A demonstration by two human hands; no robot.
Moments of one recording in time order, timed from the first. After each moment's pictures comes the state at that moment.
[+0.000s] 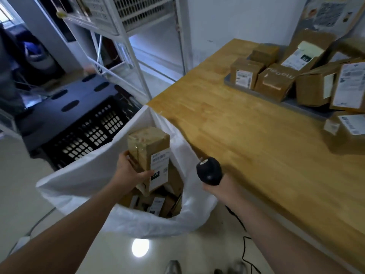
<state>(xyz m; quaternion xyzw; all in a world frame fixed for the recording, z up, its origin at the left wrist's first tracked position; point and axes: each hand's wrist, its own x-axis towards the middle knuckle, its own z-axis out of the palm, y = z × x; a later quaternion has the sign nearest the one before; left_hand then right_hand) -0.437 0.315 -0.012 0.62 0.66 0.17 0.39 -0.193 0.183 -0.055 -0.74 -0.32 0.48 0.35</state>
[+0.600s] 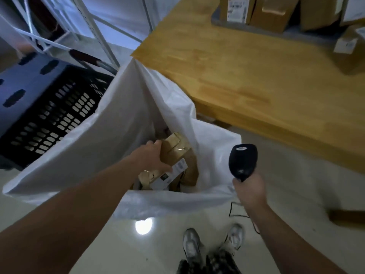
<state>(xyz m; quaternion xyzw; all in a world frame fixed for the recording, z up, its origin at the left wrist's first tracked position) -0.447 0.361 -0.108 0.85 0.40 -0.29 0.19 -0.294 0.116 -0.160 -0.87 -0.11 0.28 0.39</state>
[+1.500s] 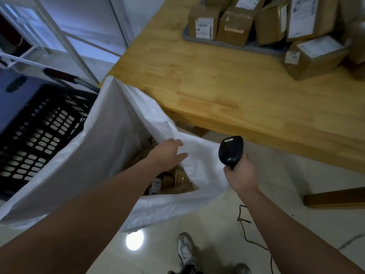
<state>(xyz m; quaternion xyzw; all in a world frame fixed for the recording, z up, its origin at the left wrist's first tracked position) -0.378 0.320 -0.068 0.92 0.26 -0.17 0.24 -0.270 0.118 -0.101 -0.92 -0.15 0.21 0.29</state>
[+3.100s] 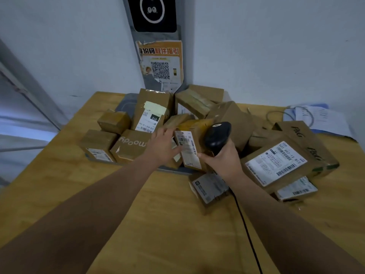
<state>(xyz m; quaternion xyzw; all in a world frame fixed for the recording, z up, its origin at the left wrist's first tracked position) 0.190 0.351 0.060 0.95 0.24 0.01 0.21 0.267 0.169 0.036 -0.86 -0.19 0.11 0.46</state>
